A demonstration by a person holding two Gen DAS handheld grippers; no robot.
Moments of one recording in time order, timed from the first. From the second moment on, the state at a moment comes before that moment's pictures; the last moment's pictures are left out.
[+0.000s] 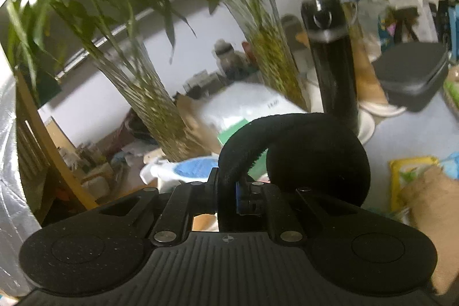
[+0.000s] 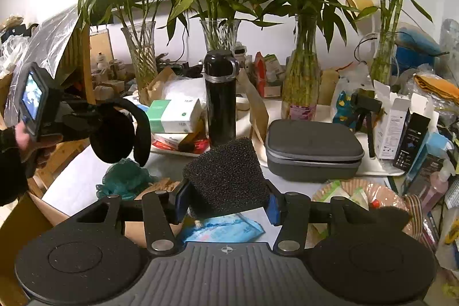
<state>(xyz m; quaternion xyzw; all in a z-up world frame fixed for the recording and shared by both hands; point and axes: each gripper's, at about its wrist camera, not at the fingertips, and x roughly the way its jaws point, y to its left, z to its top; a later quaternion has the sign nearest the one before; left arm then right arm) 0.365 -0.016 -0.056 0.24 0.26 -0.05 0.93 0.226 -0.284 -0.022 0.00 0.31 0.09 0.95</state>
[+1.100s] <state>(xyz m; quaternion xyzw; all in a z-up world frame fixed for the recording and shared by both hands) 0.187 -0.031 0.064 0.18 0.20 -0.11 0.96 0.136 -0.256 0.039 0.01 0.31 0.15 0.94</state>
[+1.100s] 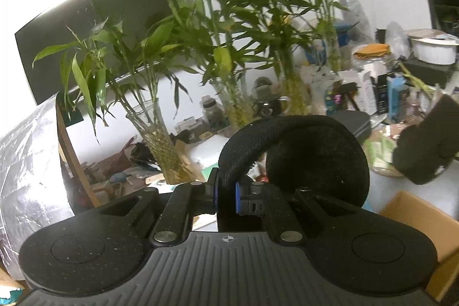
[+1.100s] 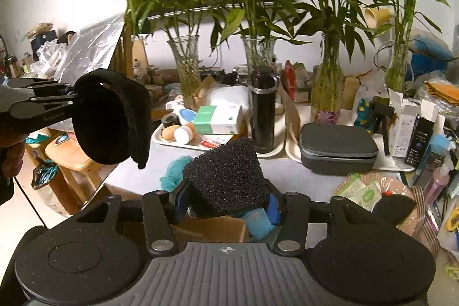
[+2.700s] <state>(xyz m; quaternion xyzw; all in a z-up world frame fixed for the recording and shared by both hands) 0.084 -0.002 -0.009 0.04 0.35 -0.14 0.92 0.091 -0.228 0.012 0.01 0.38 0.18 0.91</state>
